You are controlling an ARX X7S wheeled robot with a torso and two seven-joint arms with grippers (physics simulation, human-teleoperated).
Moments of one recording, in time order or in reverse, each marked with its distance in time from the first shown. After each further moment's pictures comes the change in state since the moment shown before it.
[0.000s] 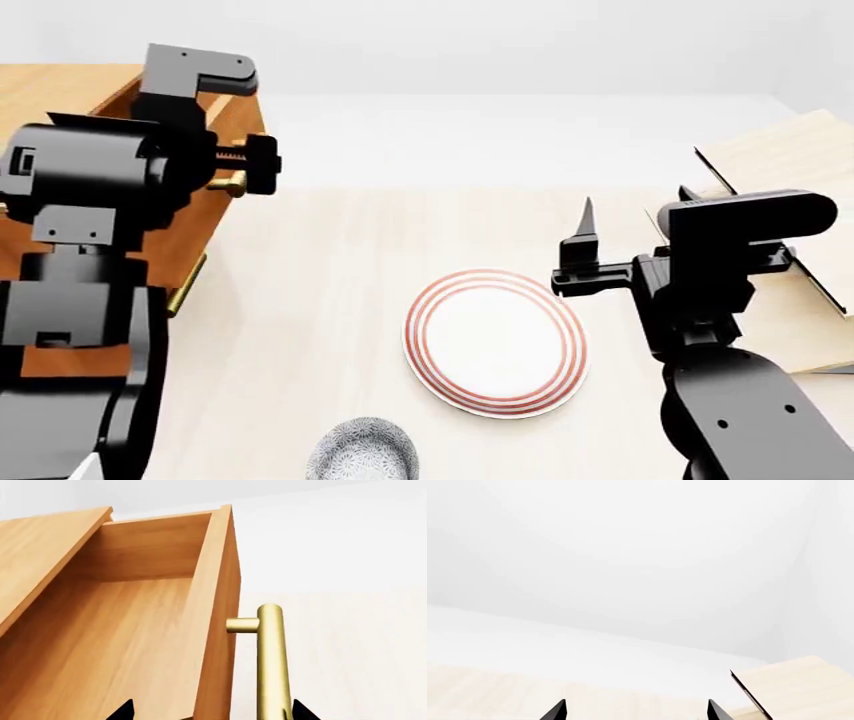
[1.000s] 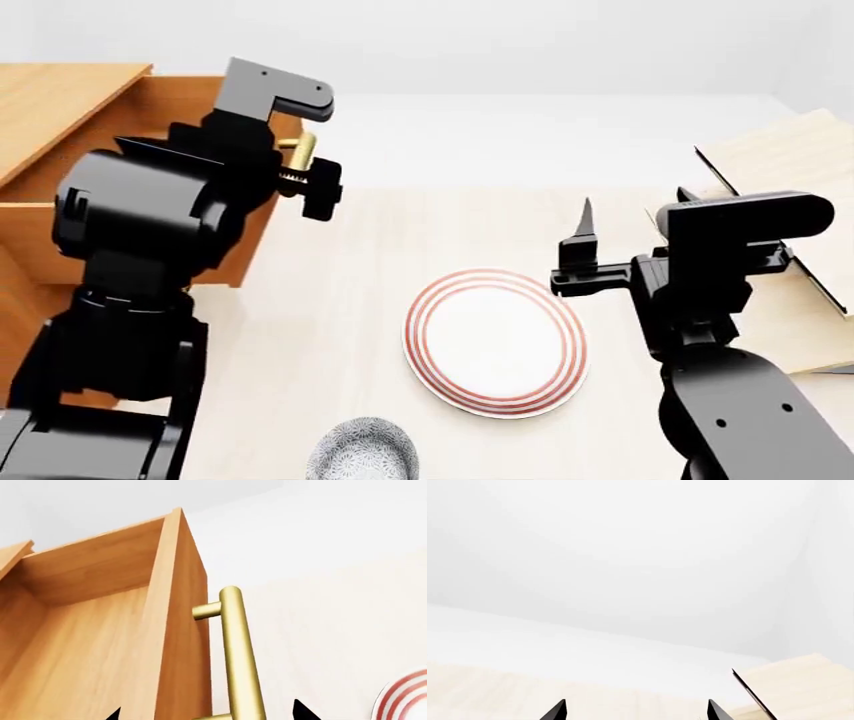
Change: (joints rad) left arm 0.115 0.050 0.114 0.342 -0.065 -0.177 0.003; right arm -0.002 0.005 -0.004 0.015 0.014 -0.020 0.010
